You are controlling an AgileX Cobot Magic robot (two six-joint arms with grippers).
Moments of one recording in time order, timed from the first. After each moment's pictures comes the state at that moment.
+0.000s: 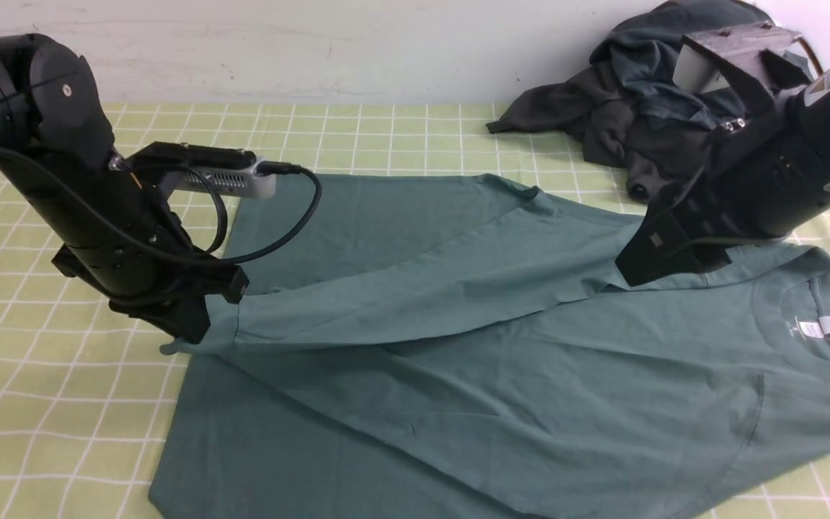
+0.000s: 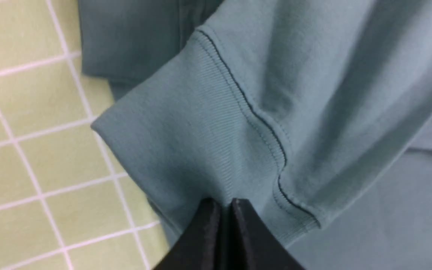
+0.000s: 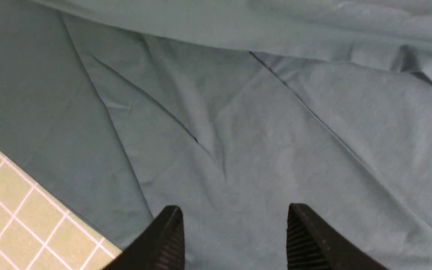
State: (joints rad) right arm 0.29 1.50 -1.38 0.34 1.20 -0.31; left arm -0.14 1.69 -1.29 -0.17 1.06 0.19
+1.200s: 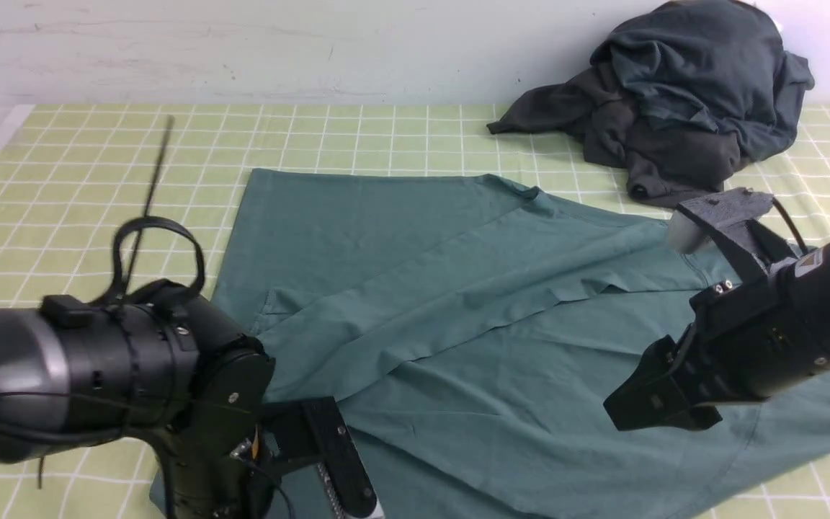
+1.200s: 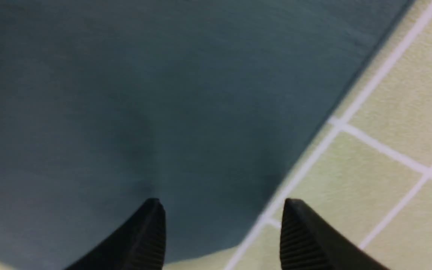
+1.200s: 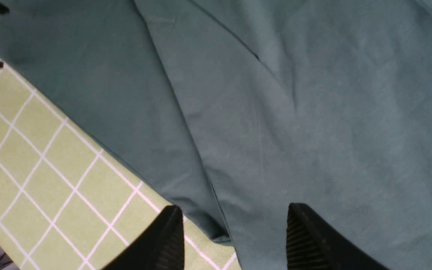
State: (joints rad) right arm 0.29 1.39 -0.96 0.55 1.02 -0.50; left arm -0.61 1.64 -0.83 0.06 0.90 0.45
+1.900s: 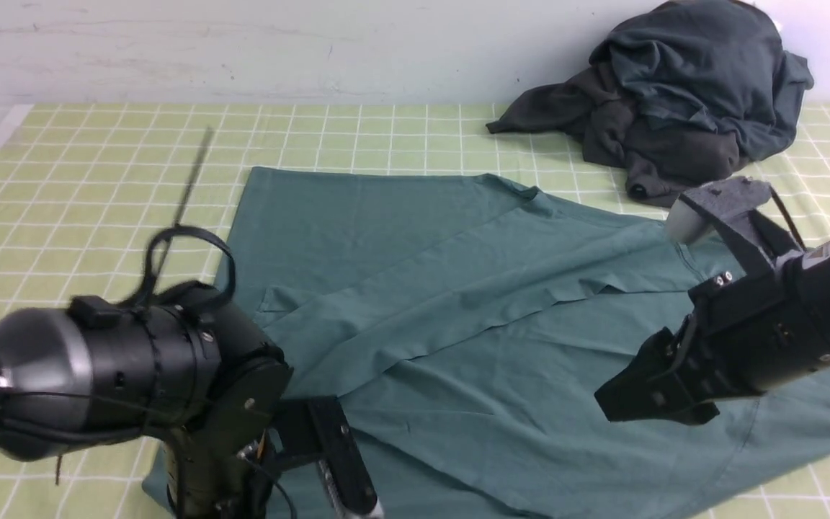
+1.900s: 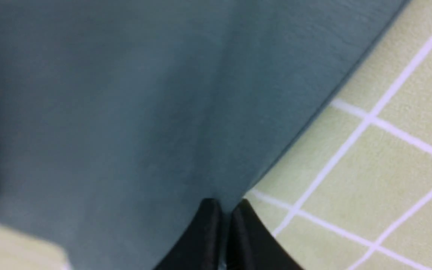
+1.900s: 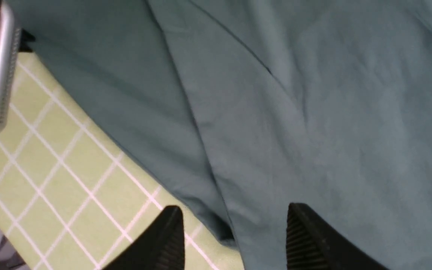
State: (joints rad) right arm 0.29 1.34 -0.96 0.66 1.01 -0.64; left arm -0.64 1.59 -0.86 0.19 0.94 0.34
